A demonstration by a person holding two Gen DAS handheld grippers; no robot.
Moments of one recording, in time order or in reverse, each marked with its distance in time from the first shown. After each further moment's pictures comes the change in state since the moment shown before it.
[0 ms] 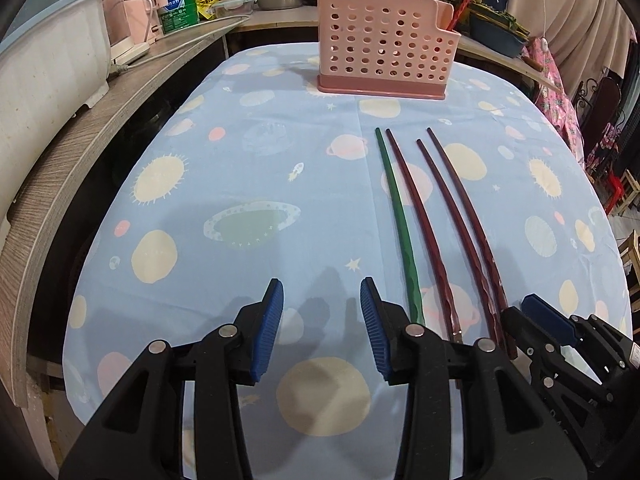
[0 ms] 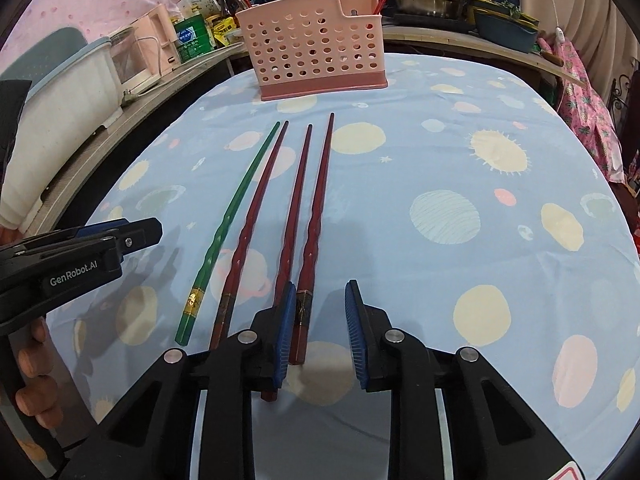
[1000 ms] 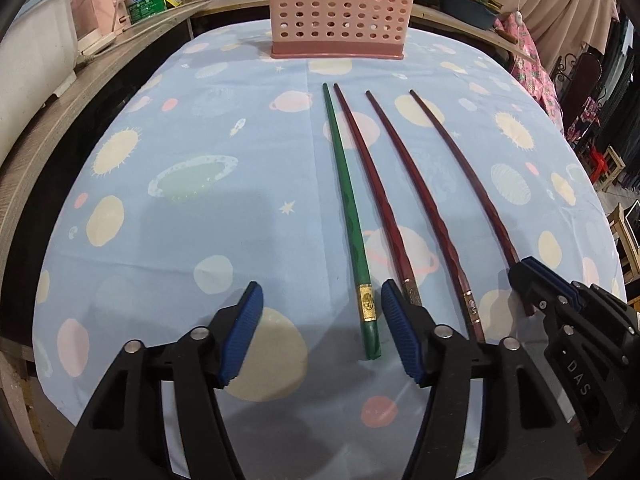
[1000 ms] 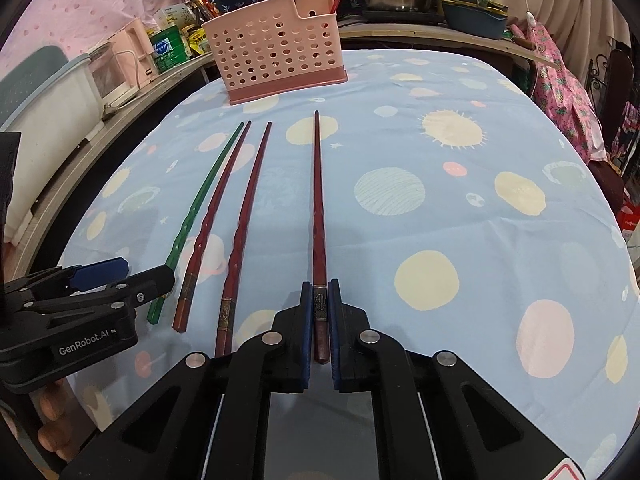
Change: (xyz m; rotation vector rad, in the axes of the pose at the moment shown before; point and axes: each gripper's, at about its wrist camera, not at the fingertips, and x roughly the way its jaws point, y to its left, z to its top) left arm 0.009 -0.032 -0.028 0.051 0.065 -0.073; right arm -0.012 -0.027 -0.014 0.067 -0.011 -0.043
